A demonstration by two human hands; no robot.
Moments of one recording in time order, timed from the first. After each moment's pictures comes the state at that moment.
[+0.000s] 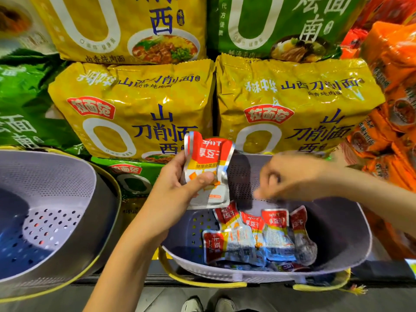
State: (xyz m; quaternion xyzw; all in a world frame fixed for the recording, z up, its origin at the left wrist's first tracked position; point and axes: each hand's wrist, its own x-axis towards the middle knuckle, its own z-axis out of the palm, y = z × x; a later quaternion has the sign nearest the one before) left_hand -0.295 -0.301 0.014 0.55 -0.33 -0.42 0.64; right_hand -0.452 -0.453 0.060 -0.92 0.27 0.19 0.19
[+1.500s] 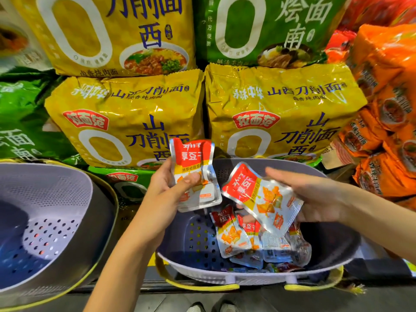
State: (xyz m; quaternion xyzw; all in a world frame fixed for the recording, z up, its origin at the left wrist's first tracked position) left_hand -0.299 -0.300 0.018 0.56 -0.31 -0.41 0.66; right_hand -0.489 -0.449 0.043 -0.46 0.31 0.12 0.82
